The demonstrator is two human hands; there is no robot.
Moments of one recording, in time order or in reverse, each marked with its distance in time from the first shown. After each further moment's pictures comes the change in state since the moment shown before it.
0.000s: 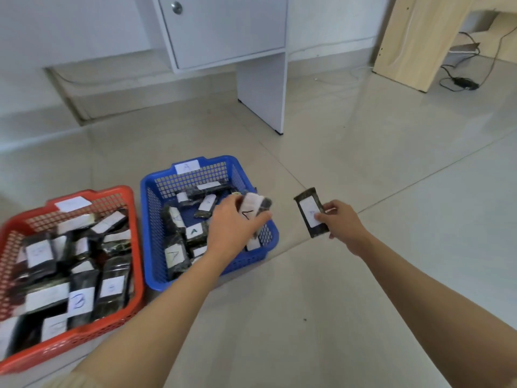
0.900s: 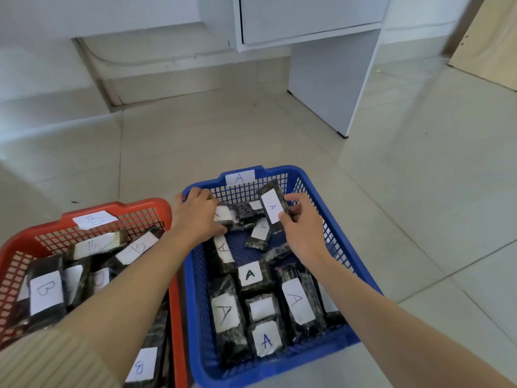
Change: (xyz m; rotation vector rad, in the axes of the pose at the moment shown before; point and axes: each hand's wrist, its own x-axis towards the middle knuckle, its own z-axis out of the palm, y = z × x) left_hand 0.183 -0.164 -0.108 1.036 -0.180 0.110; right_hand 0.080 -0.079 0.233 0.097 -0.041 -0.269
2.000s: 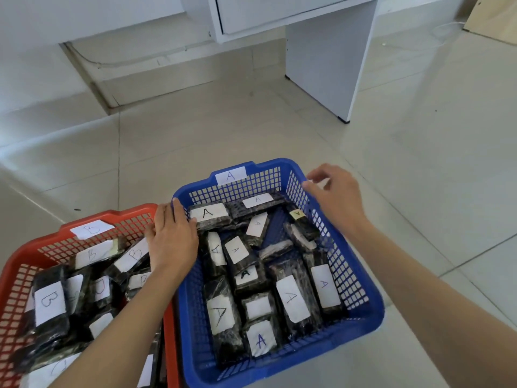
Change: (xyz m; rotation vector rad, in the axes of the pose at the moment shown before) left_hand -0.041 0.001 0.022 -0.152 0.137 -0.375; right_hand 0.043 -0.012 -0.070 -0.286 0.085 -0.170
